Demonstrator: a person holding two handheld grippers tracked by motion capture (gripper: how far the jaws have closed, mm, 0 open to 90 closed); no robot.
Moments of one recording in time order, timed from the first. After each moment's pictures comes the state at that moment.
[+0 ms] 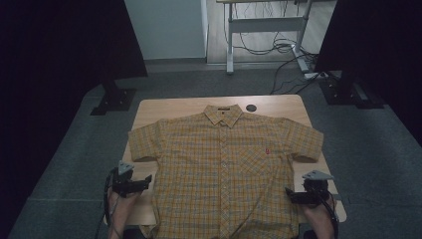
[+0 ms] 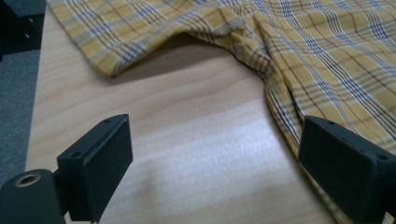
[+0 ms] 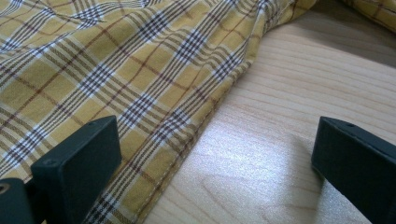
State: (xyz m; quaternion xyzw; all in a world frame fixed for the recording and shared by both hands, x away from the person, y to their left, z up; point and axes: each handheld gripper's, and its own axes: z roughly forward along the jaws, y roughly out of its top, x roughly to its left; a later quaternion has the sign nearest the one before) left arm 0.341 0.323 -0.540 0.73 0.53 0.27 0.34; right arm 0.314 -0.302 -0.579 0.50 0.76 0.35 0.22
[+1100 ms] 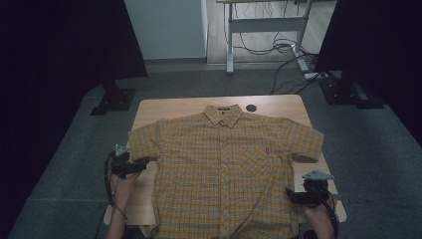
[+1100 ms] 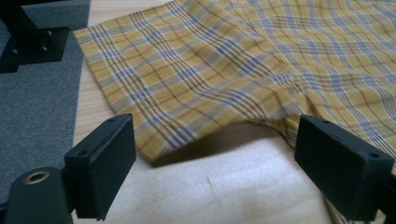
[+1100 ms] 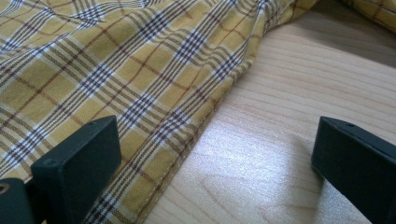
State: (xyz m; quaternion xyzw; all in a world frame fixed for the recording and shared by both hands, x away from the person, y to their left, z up) left arm 0.396 0.340 -0.526 0.69 0.55 0.29 0.36; right arm 0.314 -0.303 -0.579 0.50 0.76 0.35 0.22
